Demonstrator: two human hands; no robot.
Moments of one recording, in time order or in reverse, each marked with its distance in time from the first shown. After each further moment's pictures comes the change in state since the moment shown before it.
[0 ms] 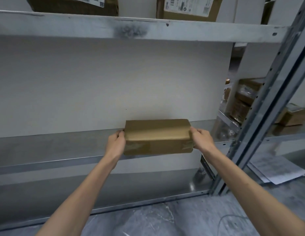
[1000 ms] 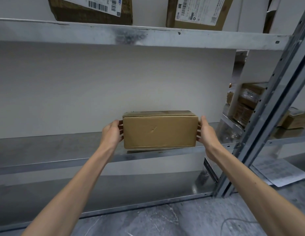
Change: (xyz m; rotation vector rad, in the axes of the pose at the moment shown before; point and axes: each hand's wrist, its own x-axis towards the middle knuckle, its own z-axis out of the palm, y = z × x) left_hand -0.013 0.043 -0.041 -0.373 0.016 -0.004; right_hand -0.026 -0.038 0.004 0.317 -0.058 -0.015
